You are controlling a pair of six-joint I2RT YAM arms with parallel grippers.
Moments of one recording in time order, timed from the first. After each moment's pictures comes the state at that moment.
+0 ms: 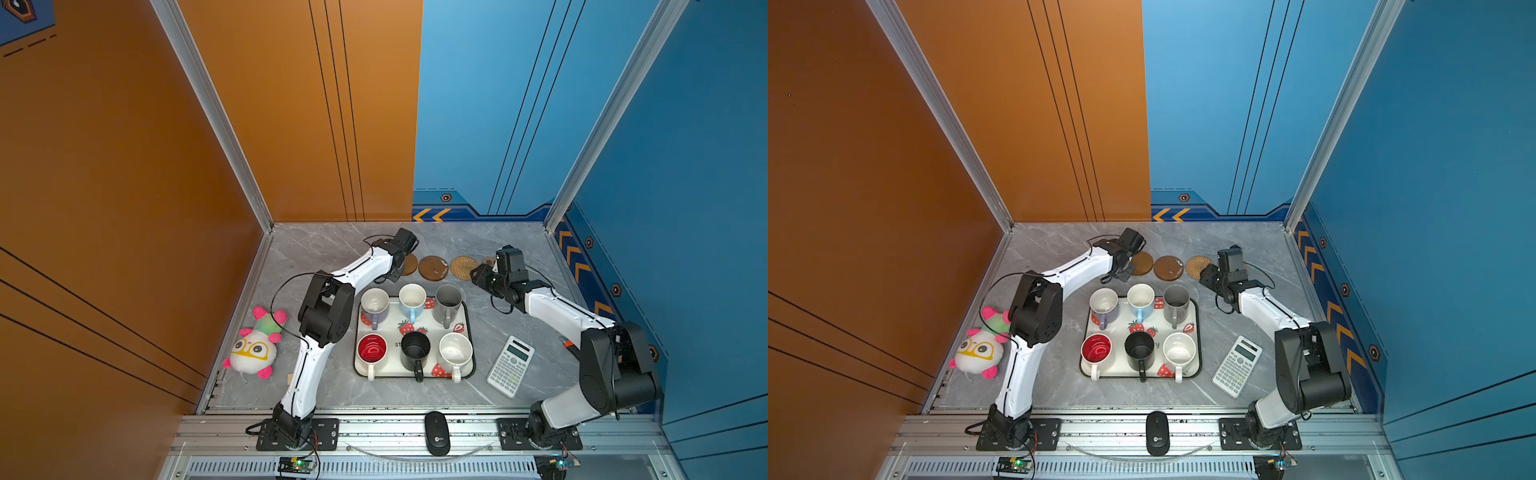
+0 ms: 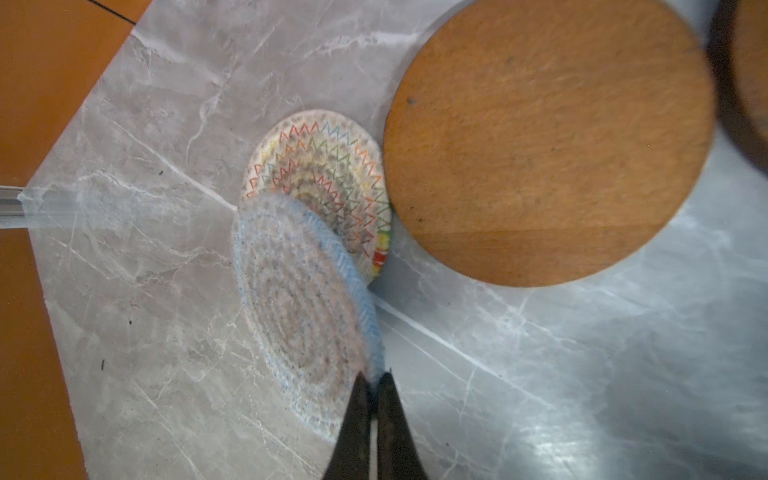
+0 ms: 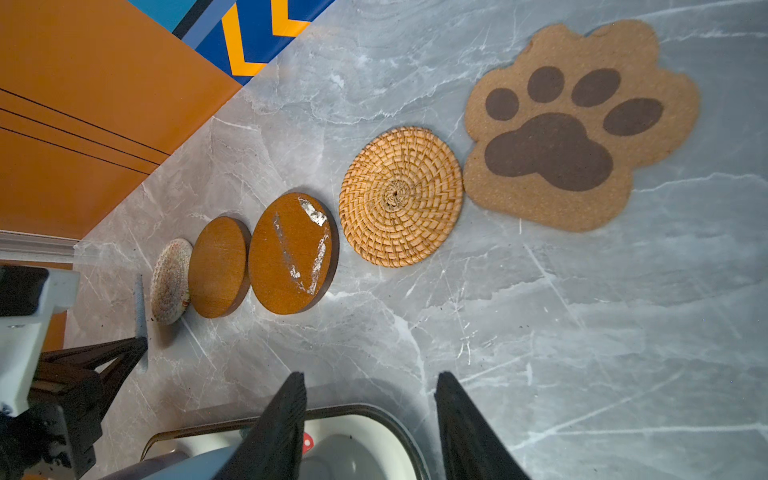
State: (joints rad) left arm -0.52 2.26 1.87 -0.80 -0.45 0.00; right arm 0.20 1.54 0.93 -0.14 -0.07 0.68
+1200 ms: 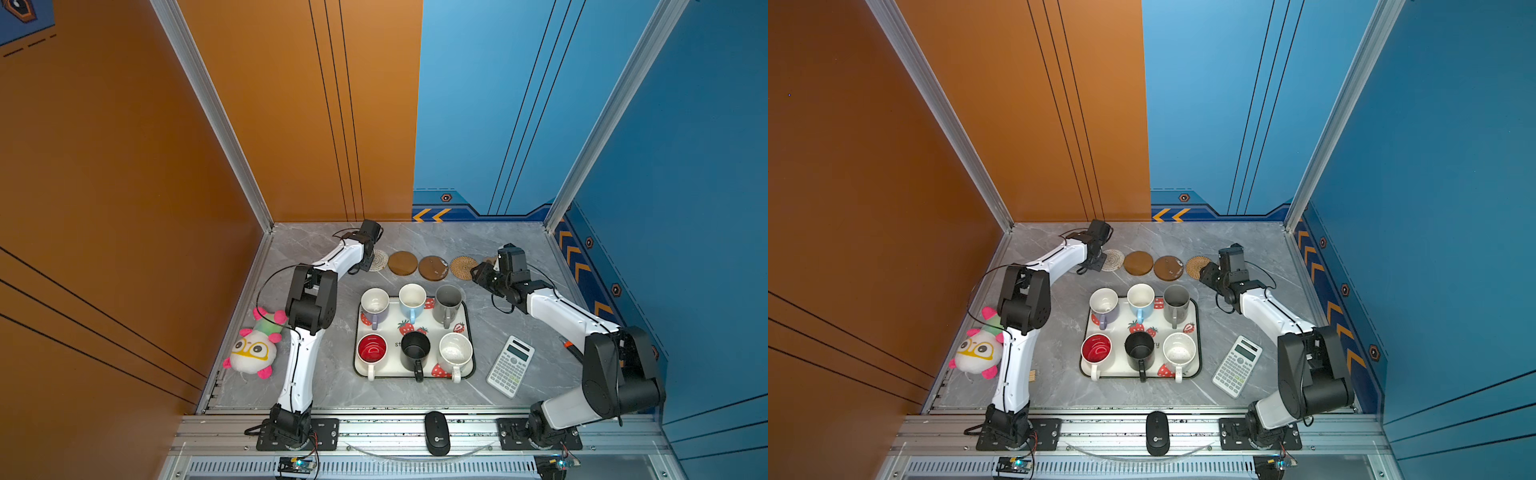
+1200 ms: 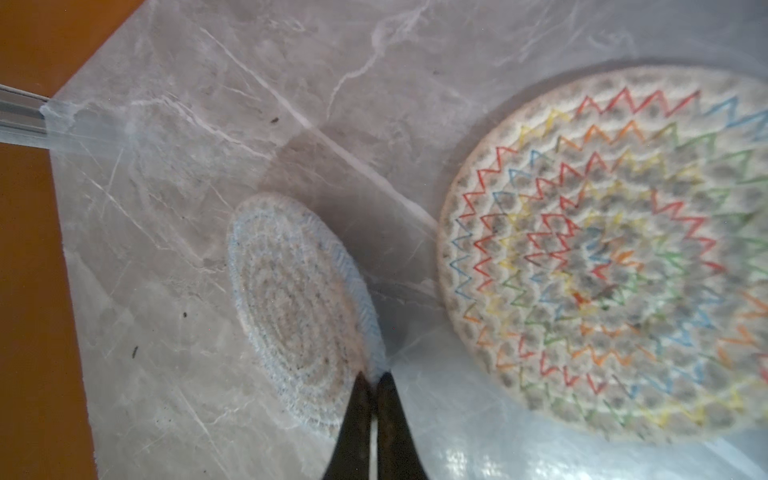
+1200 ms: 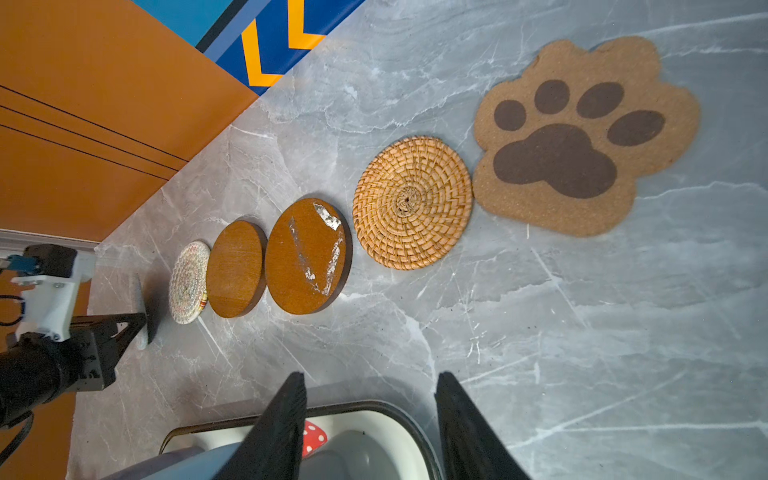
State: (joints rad) left arm -0.30 2.33 1.91 -0.74 -0.45 0.04; right arm 0.20 1.50 0.93 -0.15 -0.07 0.69
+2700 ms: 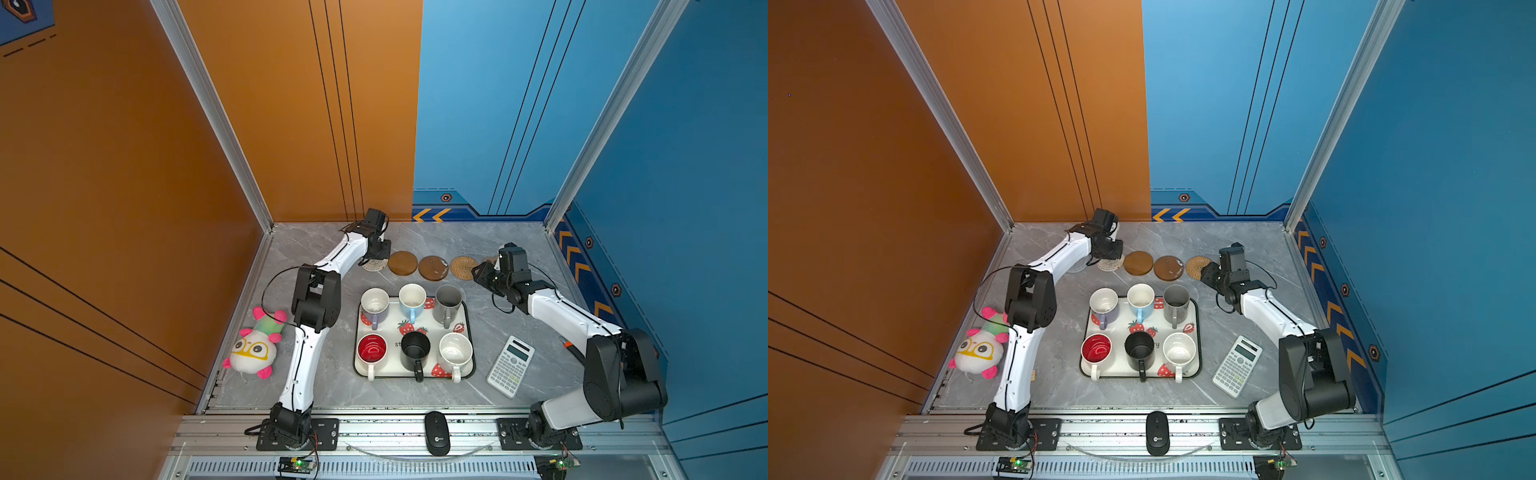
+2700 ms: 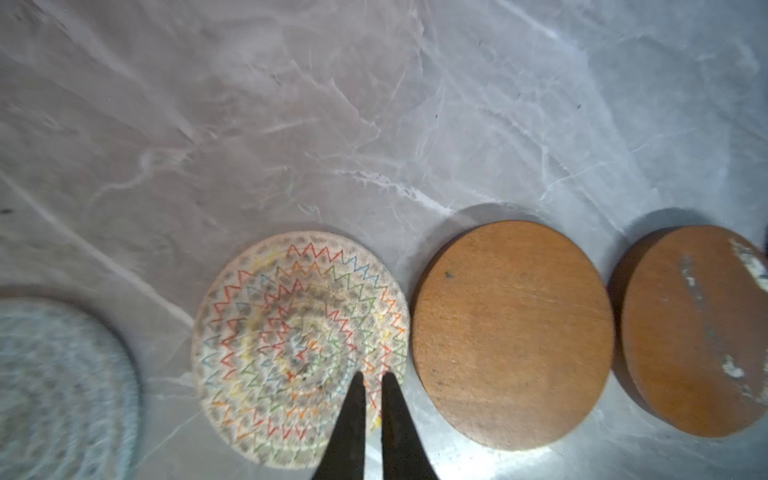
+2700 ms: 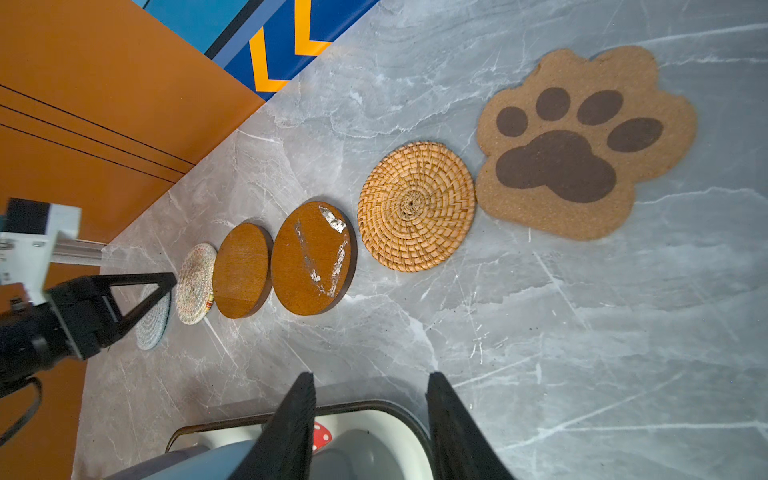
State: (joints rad) left arm -0.32 2.41 2.10 -0.73 0.03 -0.21; right arm 0.20 1.49 0.93 -0.15 -0.07 0.69
